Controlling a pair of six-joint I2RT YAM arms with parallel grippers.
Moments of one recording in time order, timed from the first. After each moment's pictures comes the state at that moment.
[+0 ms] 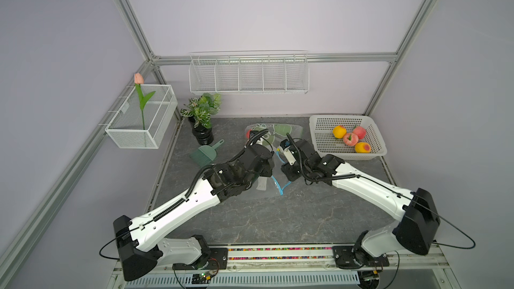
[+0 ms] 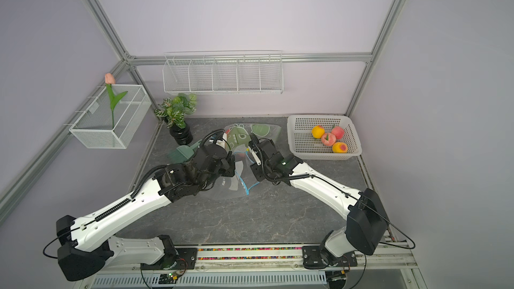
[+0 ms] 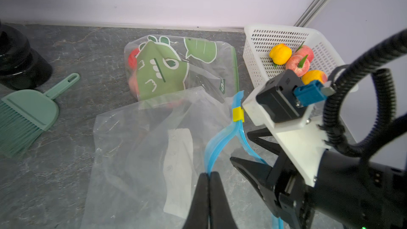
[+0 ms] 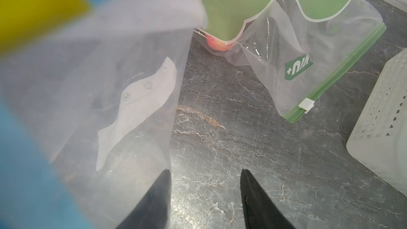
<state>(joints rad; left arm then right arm) -1.00 1.25 1.27 -0.68 -0.45 -0.60 0.81 1.49 1.19 -0.60 0.10 0.13</state>
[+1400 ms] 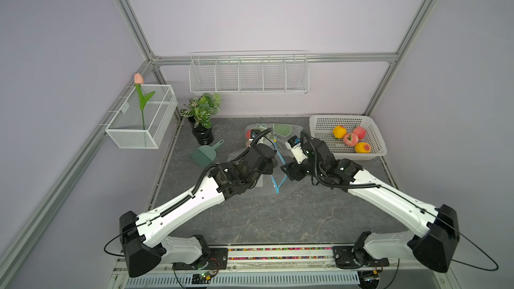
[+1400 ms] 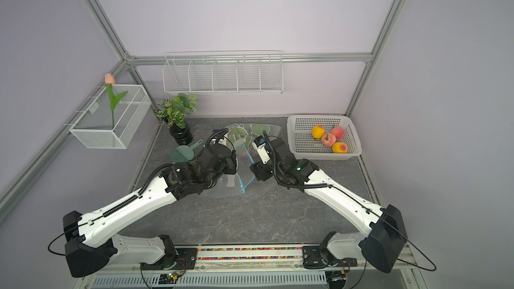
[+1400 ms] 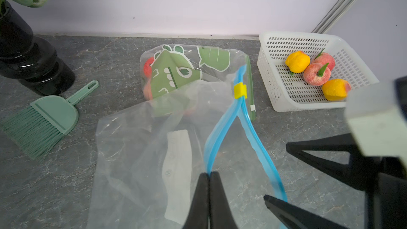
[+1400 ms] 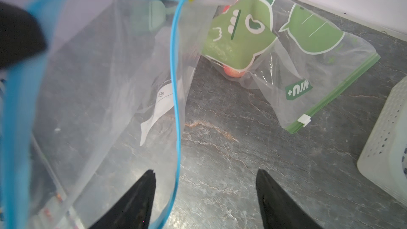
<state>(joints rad) -1.00 1.30 1.27 -0.64 -0.51 -0.59 0.75 1.29 1.10 -0.48 -0.06 0.14</state>
